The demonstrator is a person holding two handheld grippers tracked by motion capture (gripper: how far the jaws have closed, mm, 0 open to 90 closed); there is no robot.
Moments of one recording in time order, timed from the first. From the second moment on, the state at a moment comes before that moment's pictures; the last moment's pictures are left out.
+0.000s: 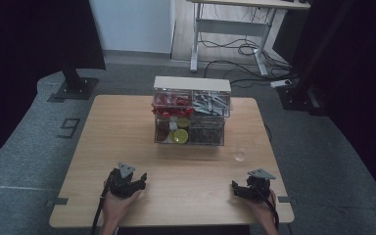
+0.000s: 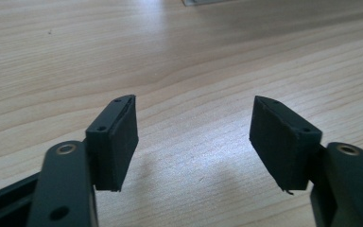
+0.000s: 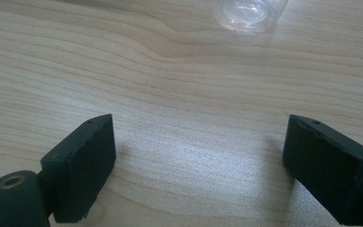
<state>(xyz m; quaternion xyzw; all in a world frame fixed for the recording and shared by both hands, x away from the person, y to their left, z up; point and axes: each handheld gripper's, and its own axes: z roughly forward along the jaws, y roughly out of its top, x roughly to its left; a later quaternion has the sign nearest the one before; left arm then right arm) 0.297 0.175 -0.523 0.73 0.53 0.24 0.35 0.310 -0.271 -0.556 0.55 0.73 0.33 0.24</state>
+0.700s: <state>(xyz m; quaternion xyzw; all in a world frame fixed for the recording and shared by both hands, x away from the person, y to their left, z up) 0.281 0.179 -0.502 0.71 0.52 0.25 0.40 0.308 -0.272 -0.556 0.55 0.73 0.33 0.24</state>
